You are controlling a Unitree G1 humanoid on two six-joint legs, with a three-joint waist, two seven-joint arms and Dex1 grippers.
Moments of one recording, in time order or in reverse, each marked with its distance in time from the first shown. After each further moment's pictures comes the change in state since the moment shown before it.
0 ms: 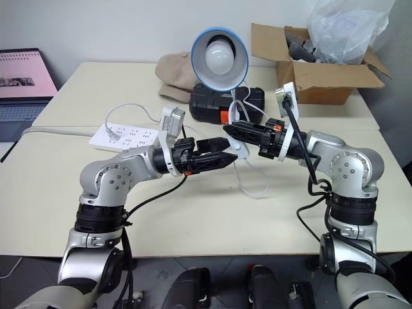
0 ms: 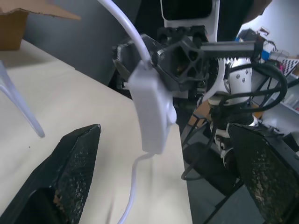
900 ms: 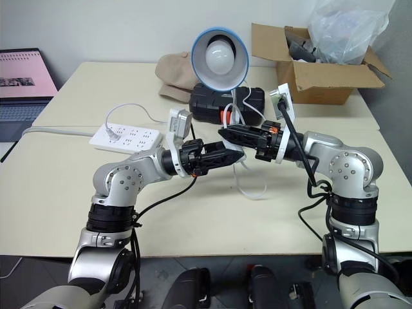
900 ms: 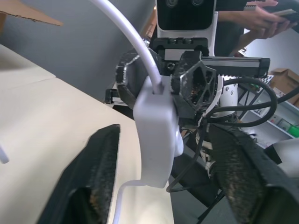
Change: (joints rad) left arm -0.002 -0.054 -0.013 0.038 -0.009 -0.019 -0.026; right arm 0.000 -0.018 0.031 -0.011 0.069 0.003 -0.036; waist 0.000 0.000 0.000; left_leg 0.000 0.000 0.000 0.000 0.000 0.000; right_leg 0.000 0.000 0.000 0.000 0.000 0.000
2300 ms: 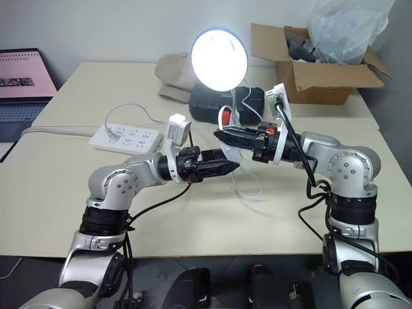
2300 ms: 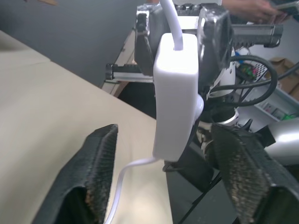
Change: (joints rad) left arm 0.050 0.091 -0.028 -0.025 0.011 -0.009 -0.057; right arm -0.005 -0.002 0.021 0.001 0.055 -0.002 -0.039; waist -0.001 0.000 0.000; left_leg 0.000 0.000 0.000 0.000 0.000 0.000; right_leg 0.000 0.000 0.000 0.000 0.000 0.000
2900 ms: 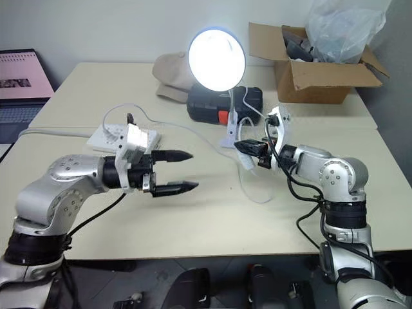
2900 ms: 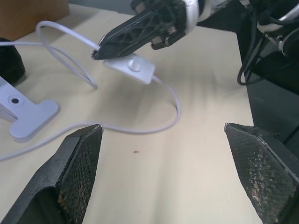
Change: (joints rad) left arm 0.239 0.409 0.028 -0.301 0.248 -0.286 -0.070; right arm 0.066 0.066 0.044 0.159 -0.224 -0.014 -0.297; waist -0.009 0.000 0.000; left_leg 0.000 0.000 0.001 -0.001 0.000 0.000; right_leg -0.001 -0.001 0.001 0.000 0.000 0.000
